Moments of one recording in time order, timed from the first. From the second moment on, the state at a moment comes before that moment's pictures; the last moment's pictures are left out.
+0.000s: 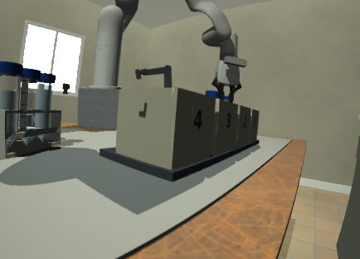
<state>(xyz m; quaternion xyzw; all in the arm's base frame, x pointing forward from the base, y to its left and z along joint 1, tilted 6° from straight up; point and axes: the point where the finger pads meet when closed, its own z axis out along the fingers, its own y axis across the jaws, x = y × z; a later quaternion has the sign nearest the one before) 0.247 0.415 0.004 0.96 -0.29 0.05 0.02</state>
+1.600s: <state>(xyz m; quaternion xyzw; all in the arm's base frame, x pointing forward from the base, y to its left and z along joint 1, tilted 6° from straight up) 0.241 0.420 0.087 0.96 -0.29 0.05 0.02</state>
